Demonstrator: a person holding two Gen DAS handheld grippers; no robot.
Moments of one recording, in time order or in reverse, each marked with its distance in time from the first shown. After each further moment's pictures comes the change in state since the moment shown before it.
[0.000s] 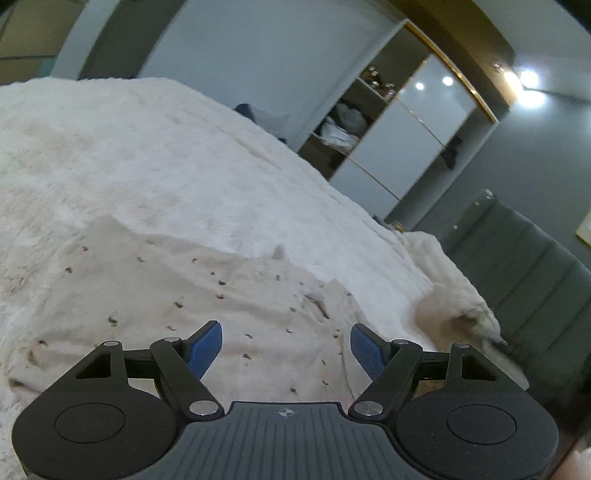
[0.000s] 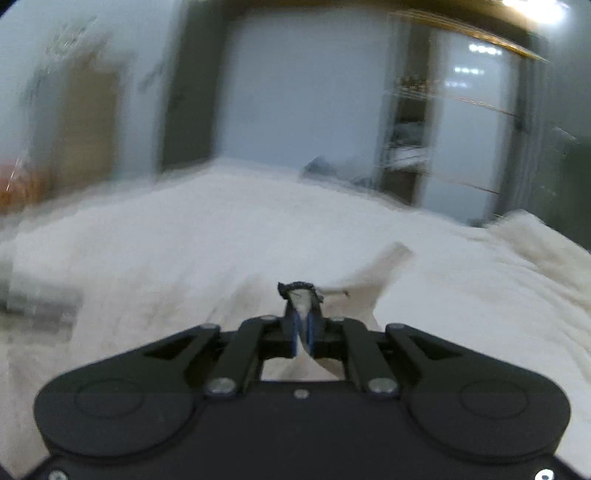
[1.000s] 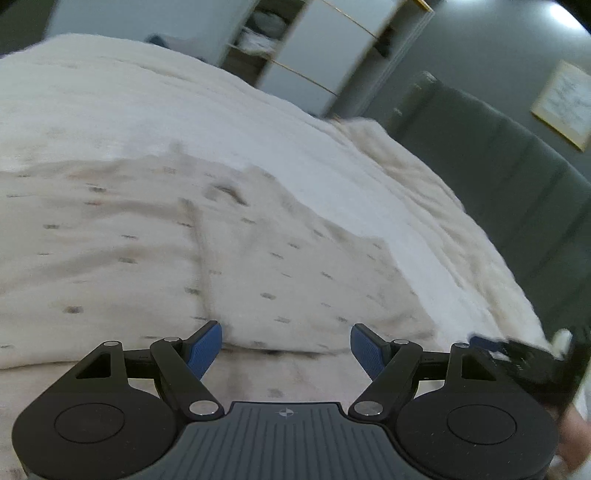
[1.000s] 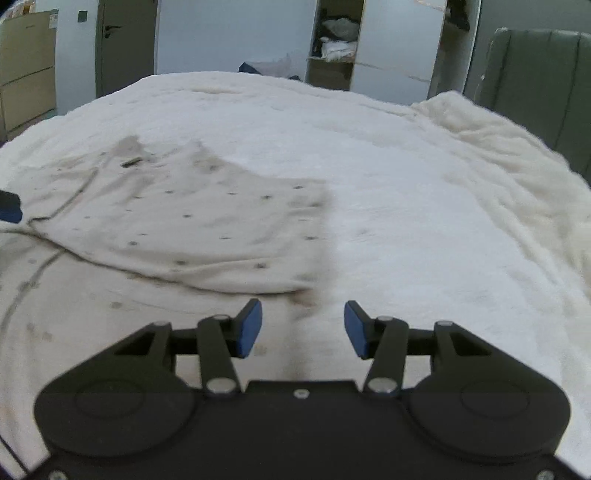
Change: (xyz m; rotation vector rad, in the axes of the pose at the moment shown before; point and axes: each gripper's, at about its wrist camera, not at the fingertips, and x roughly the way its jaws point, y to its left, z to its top) left arm 0.069 -0.084 -0.070 0.270 0.331 -0.161; right arm -0.136 -0.191 -0.154 0.245 0.230 -0.149
